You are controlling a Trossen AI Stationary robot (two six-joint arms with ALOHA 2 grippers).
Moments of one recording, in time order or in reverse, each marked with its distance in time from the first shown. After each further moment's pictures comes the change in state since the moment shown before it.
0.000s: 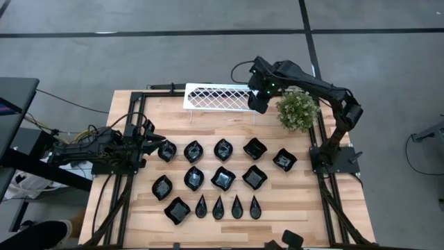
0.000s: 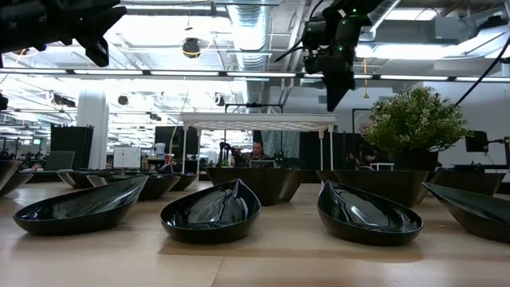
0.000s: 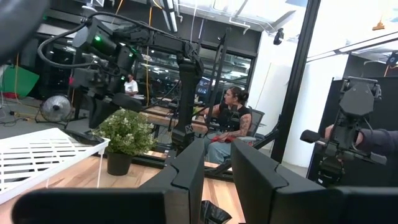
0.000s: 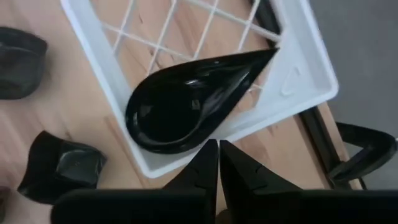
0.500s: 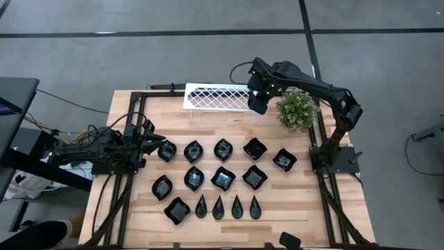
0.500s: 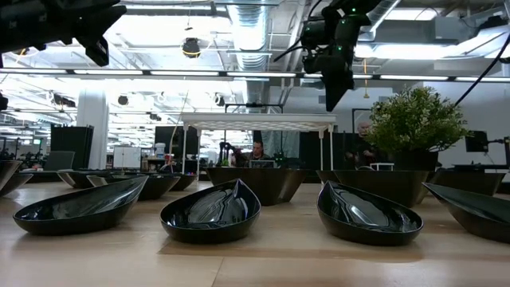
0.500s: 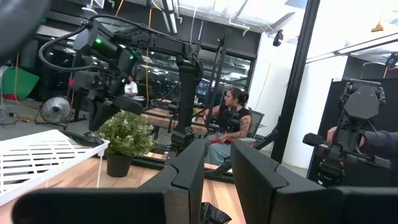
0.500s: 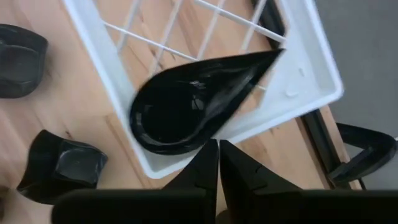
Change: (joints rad) left arm 0.000 0.000 0.000 0.006 0.000 0.000; right arm 0.026 0.002 0.000 0.006 0.001 0.002
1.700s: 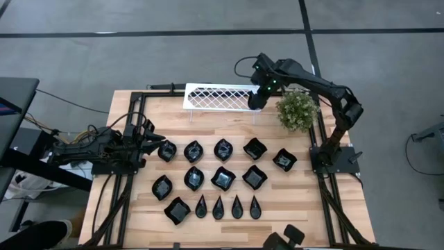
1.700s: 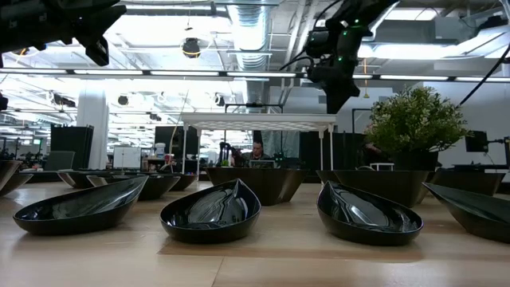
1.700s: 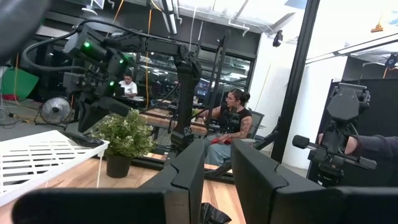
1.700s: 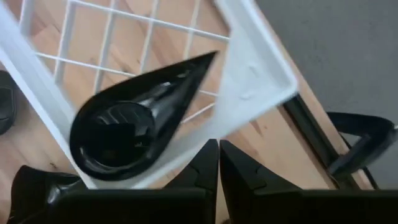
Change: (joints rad) left arm 0.000 0.000 0.000 0.002 0.000 0.000; right arm -0.073 0.015 -0.043 0.087 -0.016 0.079
